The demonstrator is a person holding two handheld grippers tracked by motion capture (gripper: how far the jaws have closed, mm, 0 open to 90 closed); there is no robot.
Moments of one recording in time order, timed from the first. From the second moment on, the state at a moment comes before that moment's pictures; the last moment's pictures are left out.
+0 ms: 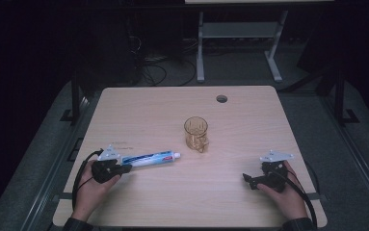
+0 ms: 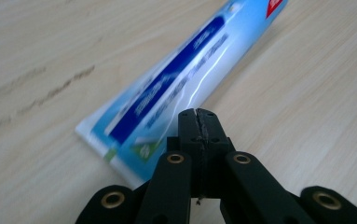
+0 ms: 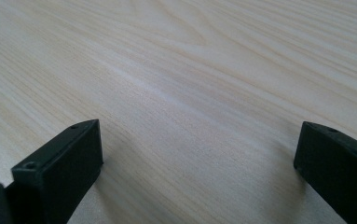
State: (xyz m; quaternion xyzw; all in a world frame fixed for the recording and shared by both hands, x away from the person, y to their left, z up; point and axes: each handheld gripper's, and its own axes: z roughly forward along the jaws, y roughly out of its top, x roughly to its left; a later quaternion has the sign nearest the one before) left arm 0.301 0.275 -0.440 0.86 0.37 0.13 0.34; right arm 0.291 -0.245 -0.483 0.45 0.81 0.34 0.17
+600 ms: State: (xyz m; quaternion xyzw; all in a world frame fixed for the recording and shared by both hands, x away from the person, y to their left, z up) left arm 0.346 0.225 -0.419 0.86 0.34 0.12 0.36; right arm 0.291 -0.245 -0.483 0.45 0.81 0.34 0.17
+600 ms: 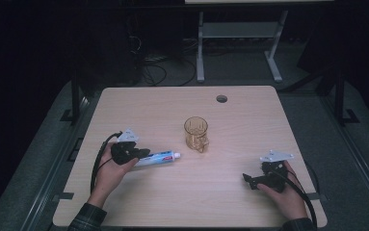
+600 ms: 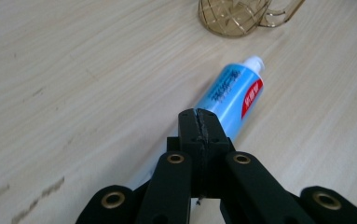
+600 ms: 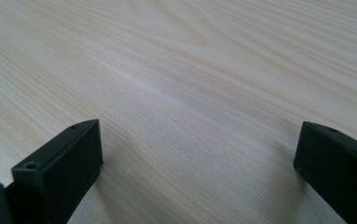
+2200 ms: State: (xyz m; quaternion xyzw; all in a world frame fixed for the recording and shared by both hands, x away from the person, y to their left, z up) left arm 0.383 0.156 -0.443 0.89 0.30 0.07 0.33; right arm 0.291 -0.245 -0.483 0.45 0.81 0.34 0.17
